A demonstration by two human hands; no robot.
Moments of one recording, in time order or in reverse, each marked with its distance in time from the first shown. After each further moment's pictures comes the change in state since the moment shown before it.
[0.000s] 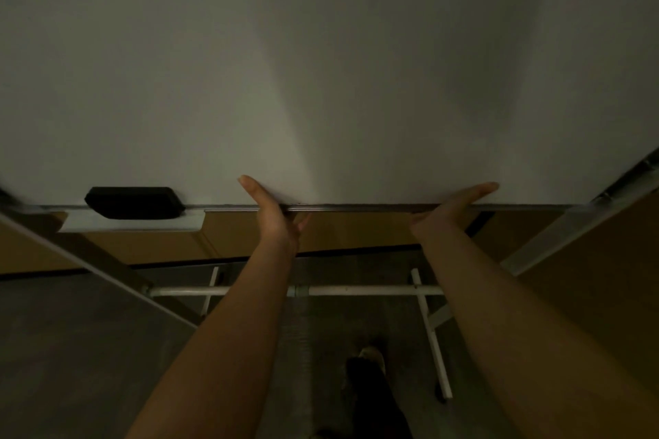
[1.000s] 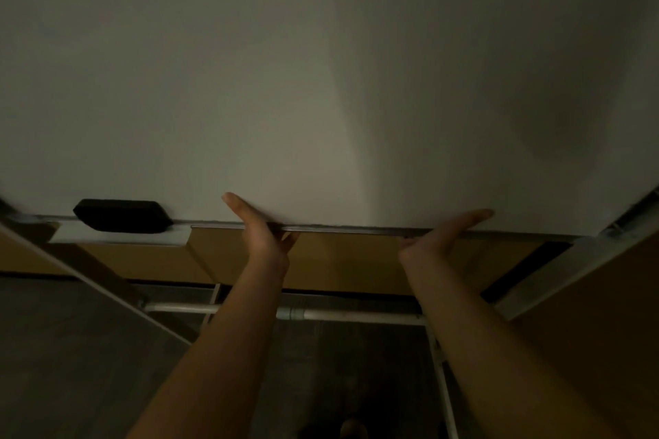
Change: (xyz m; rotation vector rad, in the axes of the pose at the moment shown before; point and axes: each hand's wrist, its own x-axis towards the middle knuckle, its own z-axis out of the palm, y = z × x) left_hand 0.080 -0.009 0.102 -0.014 0.189 0.162; right_hand 0.119 -0.025 0.083 0.053 -0.018 0.106
